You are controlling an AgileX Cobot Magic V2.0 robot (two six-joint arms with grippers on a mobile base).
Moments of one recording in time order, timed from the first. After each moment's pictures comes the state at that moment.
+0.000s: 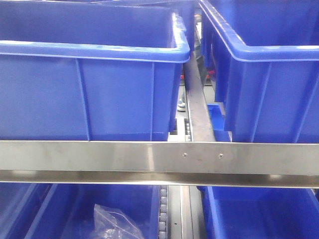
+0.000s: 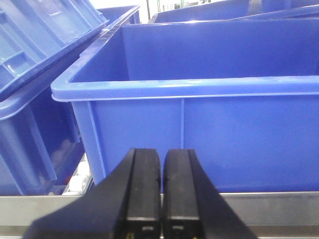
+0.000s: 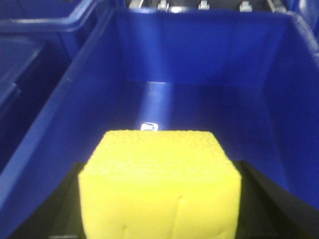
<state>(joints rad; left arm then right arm) 0.01 -0.01 0.00 -0.01 0.05 0.04 0.06 1.12 -0.76 -0.01 -0.05 0.09</state>
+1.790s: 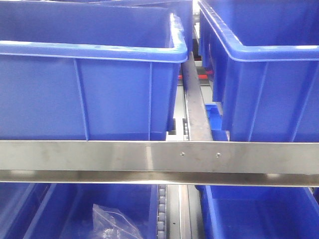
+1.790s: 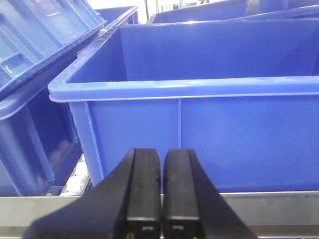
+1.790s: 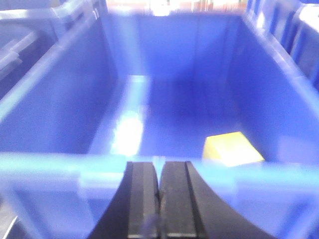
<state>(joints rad) 0.01 -0.01 0.00 -0.01 0.05 0.04 -0.01 0.50 -0.15 -0.01 -0.25 0.09</state>
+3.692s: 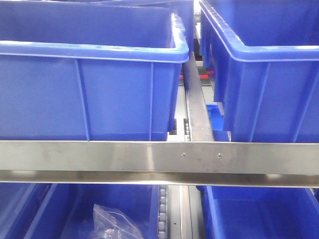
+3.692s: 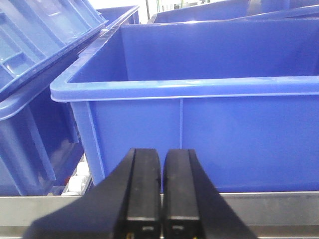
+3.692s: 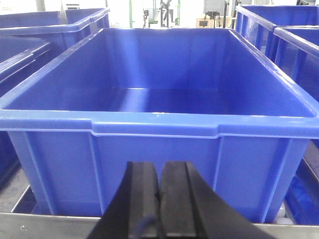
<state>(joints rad) 0.01 -0.01 0.00 -0.01 0.05 0.04 -0.01 -0.01 0.03 -0.01 0.00 0.09</state>
